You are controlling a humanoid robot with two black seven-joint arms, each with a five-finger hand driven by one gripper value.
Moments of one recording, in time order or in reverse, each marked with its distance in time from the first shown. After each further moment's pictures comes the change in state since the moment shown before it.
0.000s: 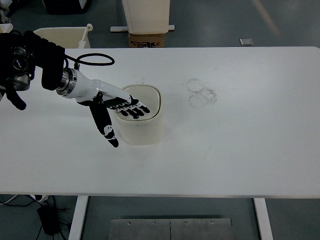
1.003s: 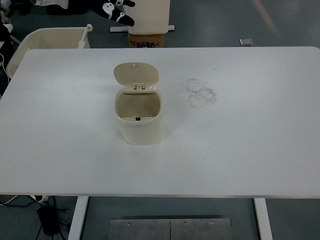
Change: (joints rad) left arm 0.092 0.025 -0.481 0.361 -0.311 0.041 -0.074; right arm 0.000 0.000 0.000 0.000 0.000 -0.001 0.000
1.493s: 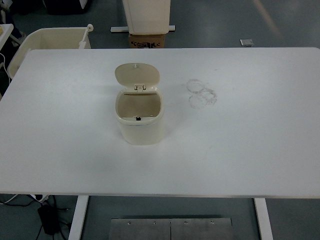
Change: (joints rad) left arm 0.287 -0.008 -0.301 0.194 -0.161 0.077 -0.137; right arm 0.000 0.000 0.000 0.000 0.000 0.000 0.000
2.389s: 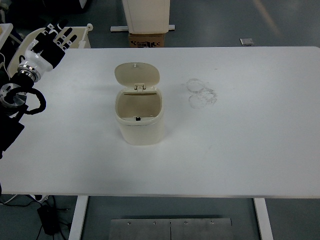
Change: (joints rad) left arm 0.333 -0.424 -0.295 0.592 -0.214 -0.023 -0.049; right arm 0.003 0.000 0.002 0.000 -0.001 0.000 0.000
